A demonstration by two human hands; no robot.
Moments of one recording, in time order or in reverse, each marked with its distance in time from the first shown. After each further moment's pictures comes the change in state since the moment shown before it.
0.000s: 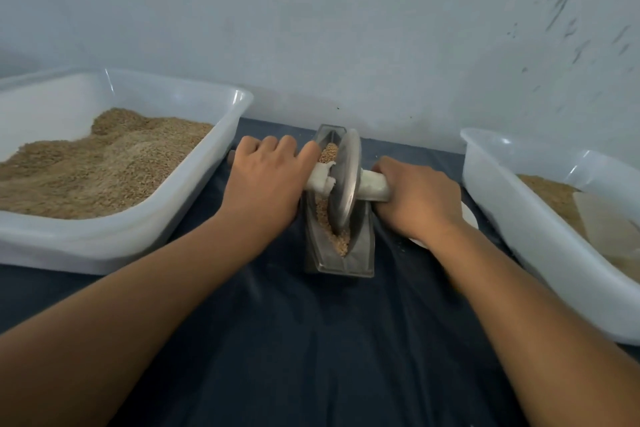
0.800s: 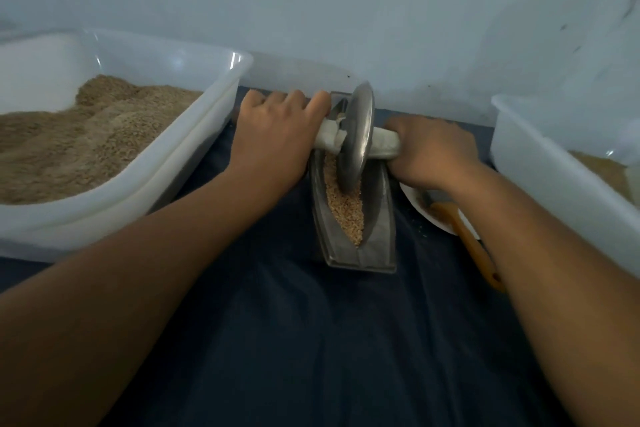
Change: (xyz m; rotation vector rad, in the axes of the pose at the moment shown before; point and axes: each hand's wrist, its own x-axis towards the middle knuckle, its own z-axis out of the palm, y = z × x) left_hand 0.030 -0.005 0.029 -0.048 0.045 -0.014; right_hand 0.052 0.008 0.007 0.046 -0.148 -0.065
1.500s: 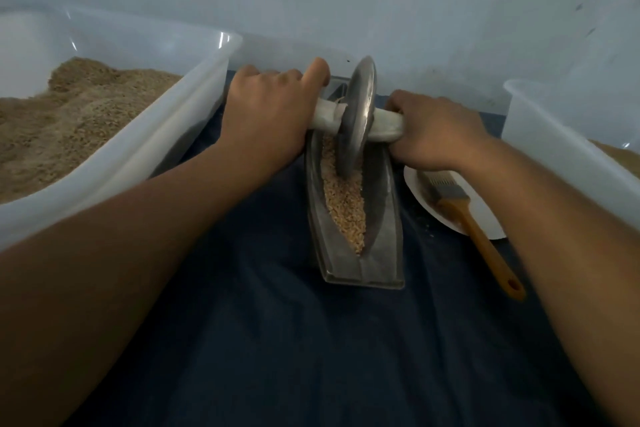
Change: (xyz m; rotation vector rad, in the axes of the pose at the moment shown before) left_hand 0.022 -0.005 0.014 0.005 -0.054 -0.012; right_hand 0.024 0.012 0.005 0.066 -0.048 -0.025
